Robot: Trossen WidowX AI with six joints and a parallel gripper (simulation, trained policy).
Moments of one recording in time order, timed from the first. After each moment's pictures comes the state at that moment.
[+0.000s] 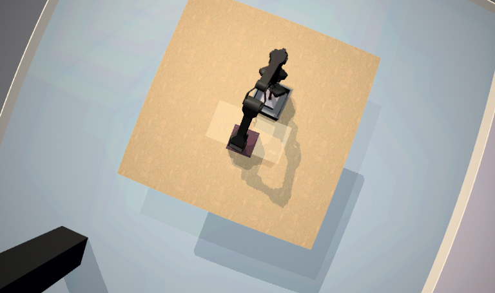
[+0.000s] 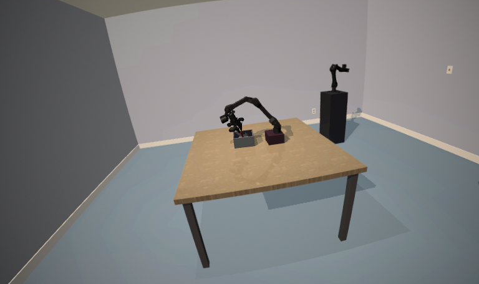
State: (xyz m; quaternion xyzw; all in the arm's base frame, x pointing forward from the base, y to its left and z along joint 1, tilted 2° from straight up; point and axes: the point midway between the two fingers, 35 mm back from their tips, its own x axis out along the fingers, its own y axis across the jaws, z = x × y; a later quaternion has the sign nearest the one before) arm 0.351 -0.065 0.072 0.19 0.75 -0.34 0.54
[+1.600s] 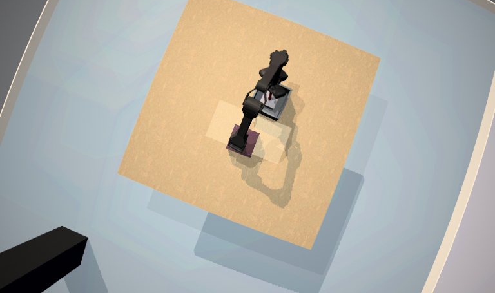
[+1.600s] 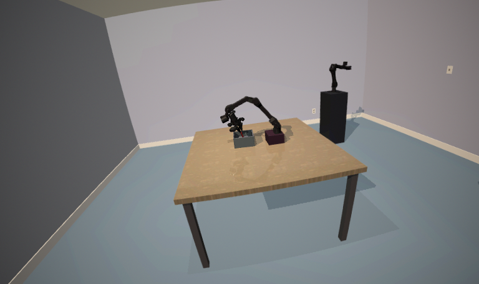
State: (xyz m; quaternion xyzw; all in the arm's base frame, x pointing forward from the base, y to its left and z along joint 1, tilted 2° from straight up) arm 0.345 -0.068 0.071 0.19 0.75 -0.33 0.53
